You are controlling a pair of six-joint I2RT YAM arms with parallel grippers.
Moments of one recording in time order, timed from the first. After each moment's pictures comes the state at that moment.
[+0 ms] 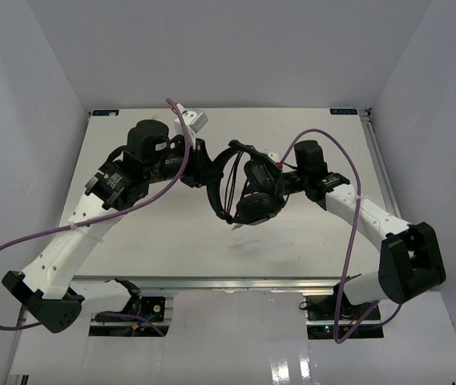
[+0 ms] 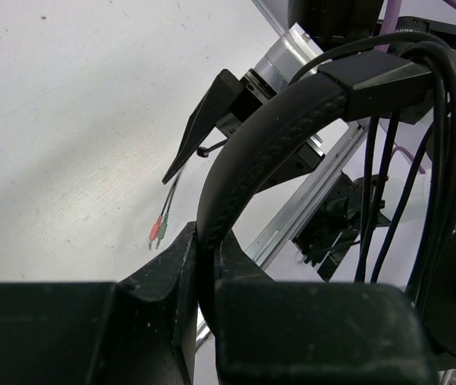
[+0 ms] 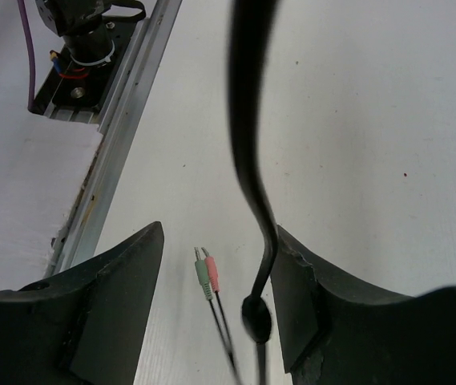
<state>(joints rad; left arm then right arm) -0.65 1.21 1.49 -0.68 0.35 -0.32 0.46 1.40 0.96 -0.11 -1.23 -0.56</state>
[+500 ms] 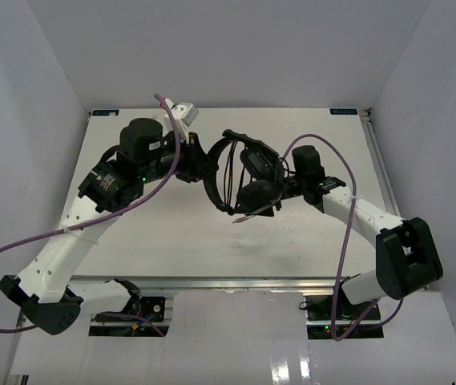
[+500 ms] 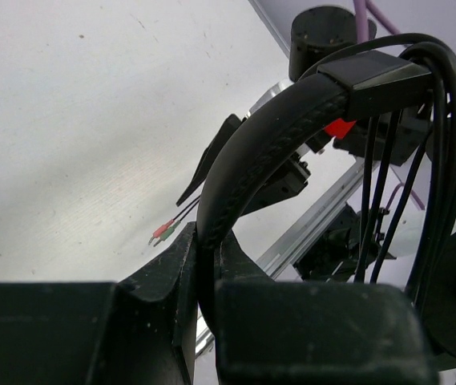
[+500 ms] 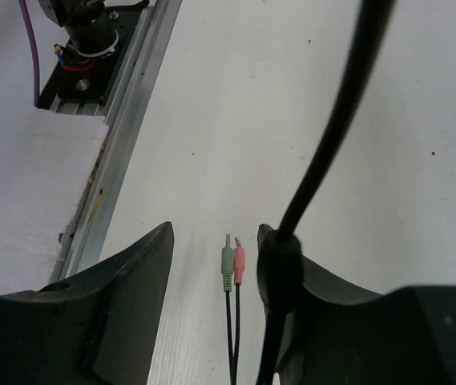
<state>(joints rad) -0.65 1.19 1.53 -0.69 0.25 -0.38 0.46 1.43 0.90 -0.06 -1.23 -0.53</state>
